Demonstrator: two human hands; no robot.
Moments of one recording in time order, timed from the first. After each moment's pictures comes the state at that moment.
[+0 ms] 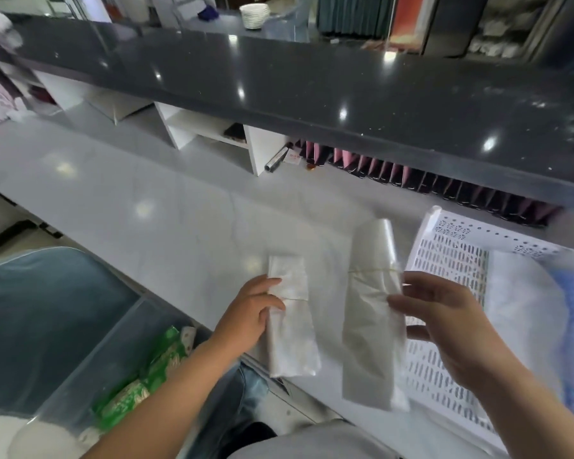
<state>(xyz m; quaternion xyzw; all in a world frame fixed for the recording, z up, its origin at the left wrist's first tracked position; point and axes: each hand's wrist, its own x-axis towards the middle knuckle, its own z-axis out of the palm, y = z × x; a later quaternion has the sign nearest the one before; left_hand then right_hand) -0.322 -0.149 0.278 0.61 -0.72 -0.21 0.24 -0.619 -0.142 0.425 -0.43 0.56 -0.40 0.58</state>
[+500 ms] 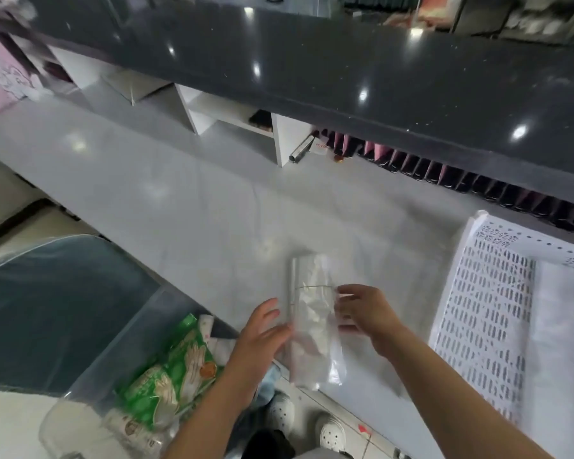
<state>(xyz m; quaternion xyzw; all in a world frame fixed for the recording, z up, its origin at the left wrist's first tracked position) -0.328 -0.101 0.328 0.65 -0.28 -0.58 0.40 -0.508 -0.201 0.332 -0.39 0.62 -0.21 0.64</state>
